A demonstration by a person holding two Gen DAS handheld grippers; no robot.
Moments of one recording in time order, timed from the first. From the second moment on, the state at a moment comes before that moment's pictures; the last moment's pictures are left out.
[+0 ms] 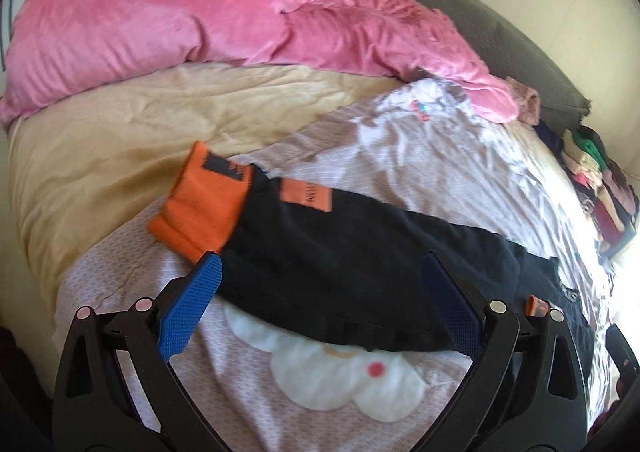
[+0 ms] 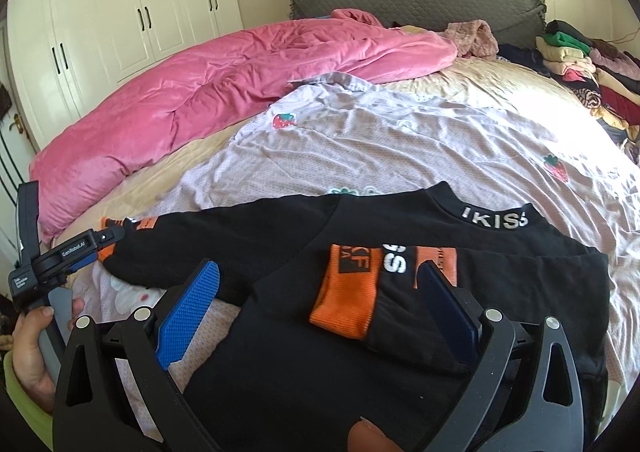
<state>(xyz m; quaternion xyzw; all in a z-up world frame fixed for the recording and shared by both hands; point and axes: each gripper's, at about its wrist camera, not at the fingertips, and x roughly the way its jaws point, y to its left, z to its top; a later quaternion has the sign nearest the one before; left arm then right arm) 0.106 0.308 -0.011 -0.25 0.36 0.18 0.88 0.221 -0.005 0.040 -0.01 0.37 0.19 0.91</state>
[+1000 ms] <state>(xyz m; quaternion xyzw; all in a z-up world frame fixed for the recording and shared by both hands) 0.086 0.356 -0.029 -0.38 0.26 0.18 0.87 0.220 -0.020 0.017 0.02 0.39 0.18 0.90</state>
